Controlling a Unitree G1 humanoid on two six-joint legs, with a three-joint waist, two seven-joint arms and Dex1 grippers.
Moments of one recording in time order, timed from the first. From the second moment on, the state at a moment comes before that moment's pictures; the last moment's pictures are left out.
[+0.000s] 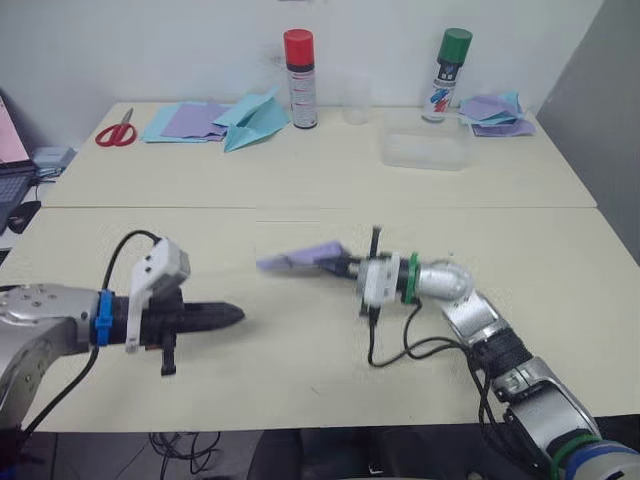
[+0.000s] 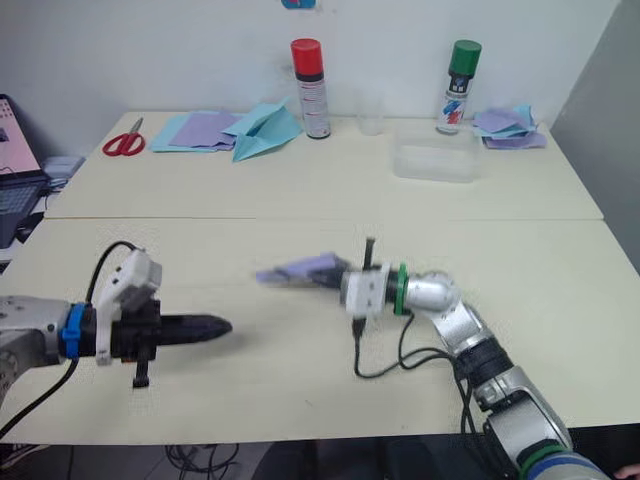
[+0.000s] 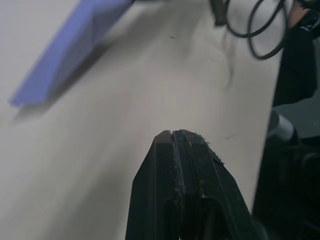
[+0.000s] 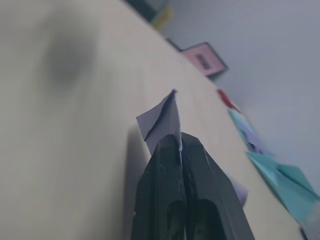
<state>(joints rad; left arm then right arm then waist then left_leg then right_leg) 0.05 1.06 0.36 -0.51 -0.75 0.88 -1.16 -0.57 -0.36 0.45 0.46 -0.25 -0.85 0.73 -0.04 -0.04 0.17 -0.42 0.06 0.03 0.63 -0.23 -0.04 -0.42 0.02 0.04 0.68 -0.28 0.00</state>
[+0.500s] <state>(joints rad) 0.07 1.01 0.27 -0.53 -0.75 0.84 -1.08 -0.47 -0.54 0.54 0.43 -0.02 -0.91 0.95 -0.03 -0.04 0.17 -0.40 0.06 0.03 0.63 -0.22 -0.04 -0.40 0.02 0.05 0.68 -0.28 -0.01</state>
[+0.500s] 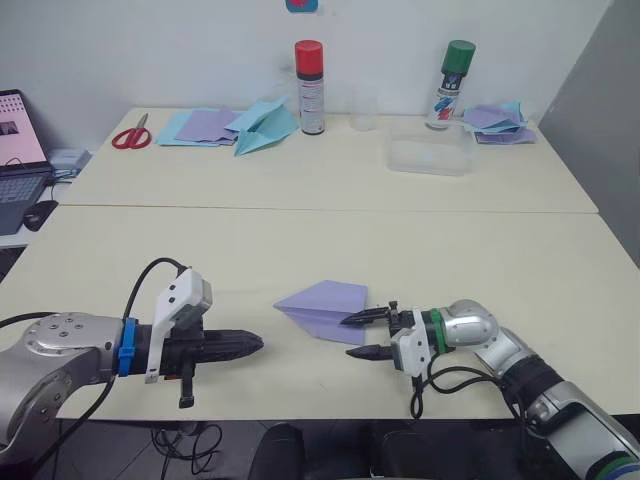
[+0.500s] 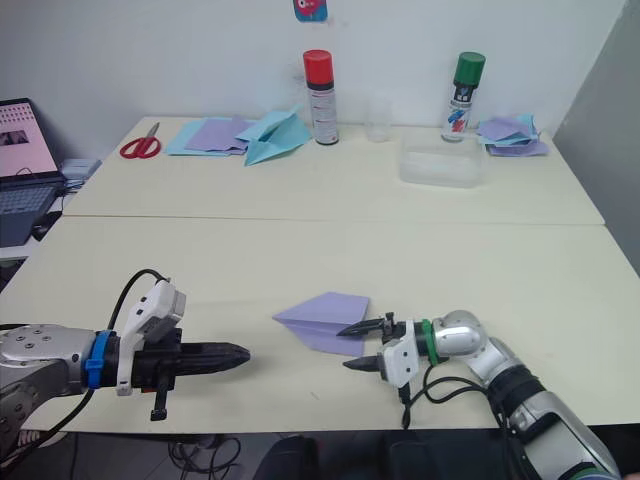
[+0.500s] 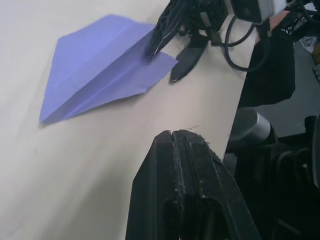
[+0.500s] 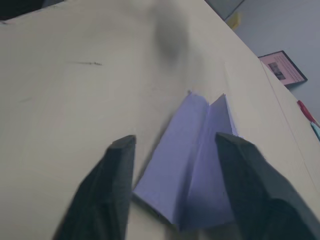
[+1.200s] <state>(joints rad) -0.28 0.72 -0.12 -0.11 -0.38 0.50 -1.02 -0.45 -0.49 0.38 -0.09 0.27 0.14 0.87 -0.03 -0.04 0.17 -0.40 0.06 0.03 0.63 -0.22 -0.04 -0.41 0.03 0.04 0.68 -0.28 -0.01</state>
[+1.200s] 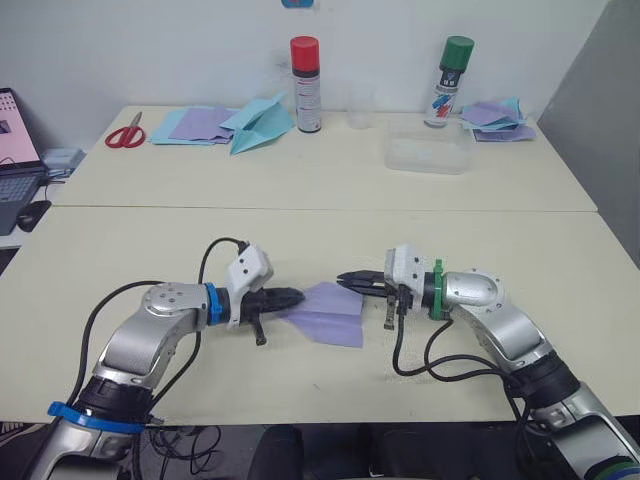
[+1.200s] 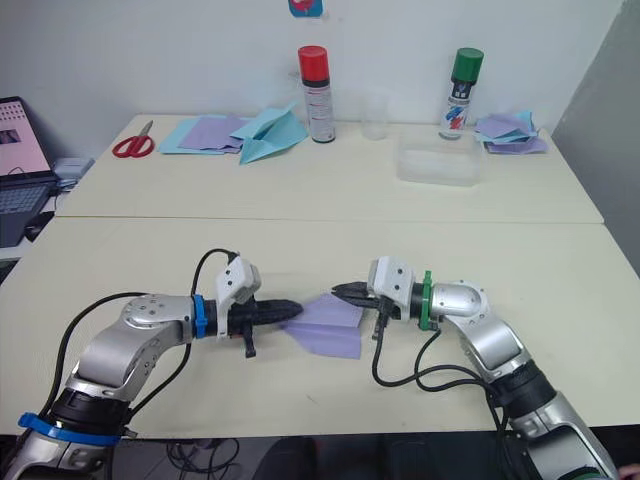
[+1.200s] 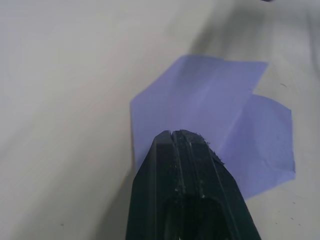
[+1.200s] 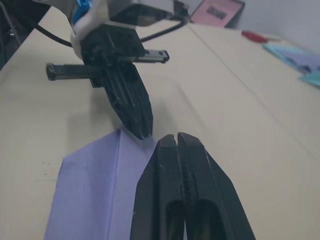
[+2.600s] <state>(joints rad) -0.15 0.69 -0.17 -0.14 -0.26 0.35 -0.99 -0.39 -0.26 0.05 -0.19 0.66 1.28 0.58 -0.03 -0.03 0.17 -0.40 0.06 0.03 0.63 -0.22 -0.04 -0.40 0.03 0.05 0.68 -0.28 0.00</state>
